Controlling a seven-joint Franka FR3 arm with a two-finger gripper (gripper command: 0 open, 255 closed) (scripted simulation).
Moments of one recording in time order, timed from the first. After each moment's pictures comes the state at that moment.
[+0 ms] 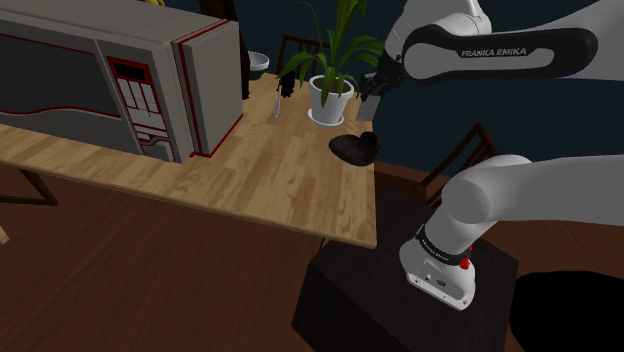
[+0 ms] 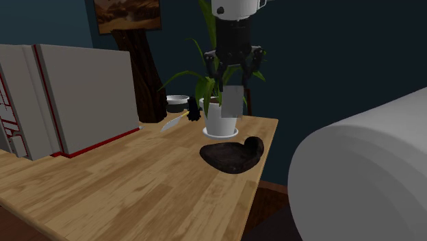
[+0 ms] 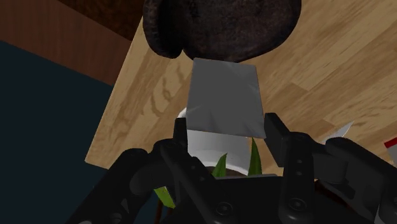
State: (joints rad) arm -0.32 -0.85 0.12 -2.73 -0.17 2.27 0.33
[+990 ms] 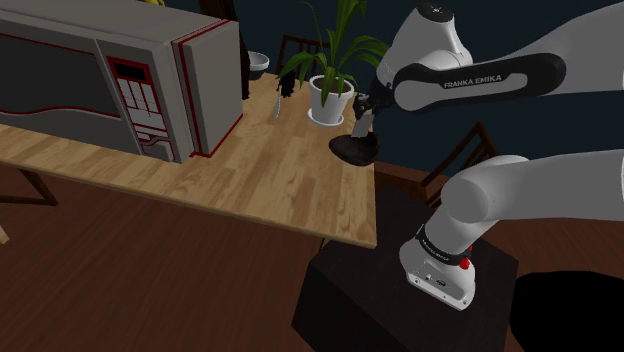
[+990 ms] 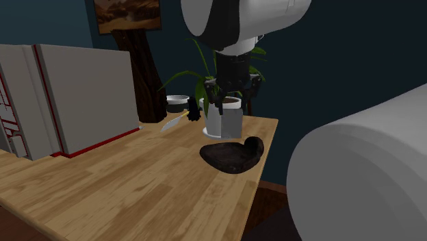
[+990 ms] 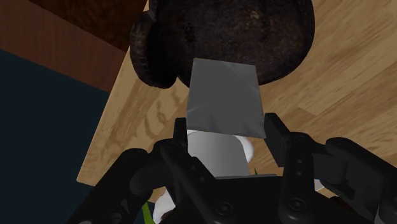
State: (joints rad) arm -0.33 -0.80 0.14 -2.86 -0.19 2.45 0.38
